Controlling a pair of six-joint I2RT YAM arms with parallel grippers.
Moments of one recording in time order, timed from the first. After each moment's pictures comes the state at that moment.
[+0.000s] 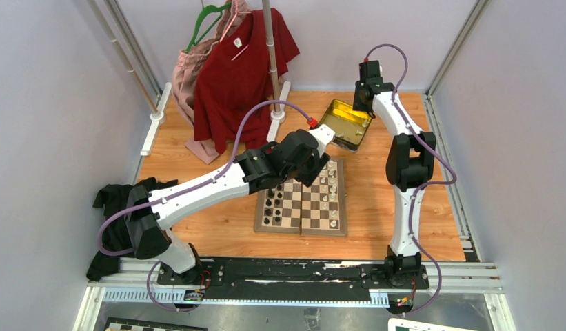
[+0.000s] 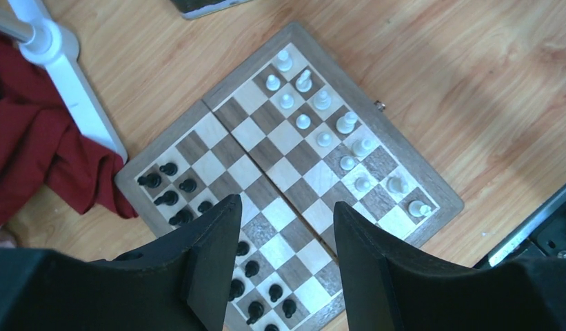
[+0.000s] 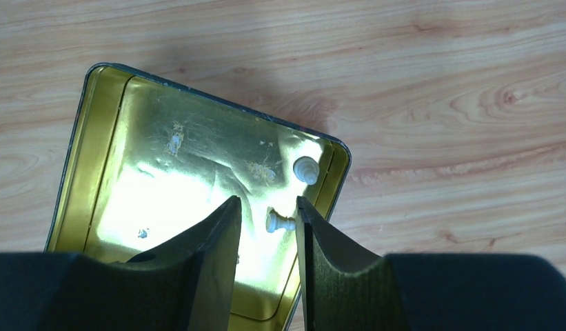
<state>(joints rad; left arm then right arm) -1.06 1.55 1.46 -0.54 -0.28 -0.12 0.13 2.20 2.01 -0.62 0.21 0.19</state>
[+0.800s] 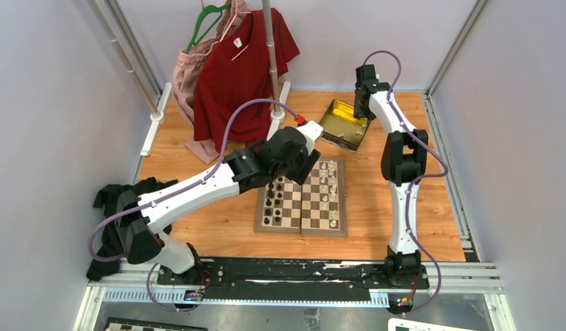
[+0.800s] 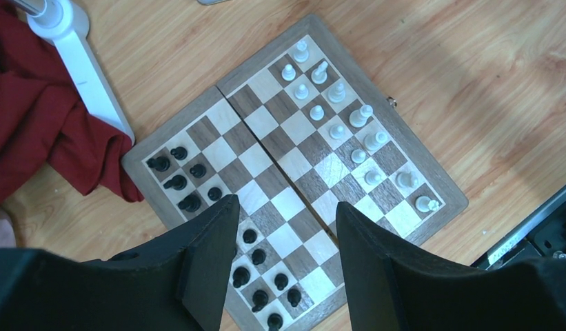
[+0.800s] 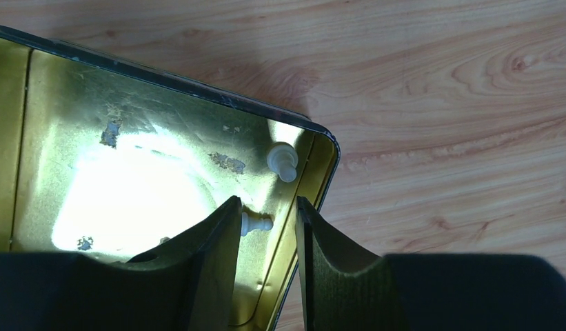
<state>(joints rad) -1.00 1.48 1.39 -0.55 -0.25 -0.16 0.13 2.36 2.18 -0.79 0.26 0.17</state>
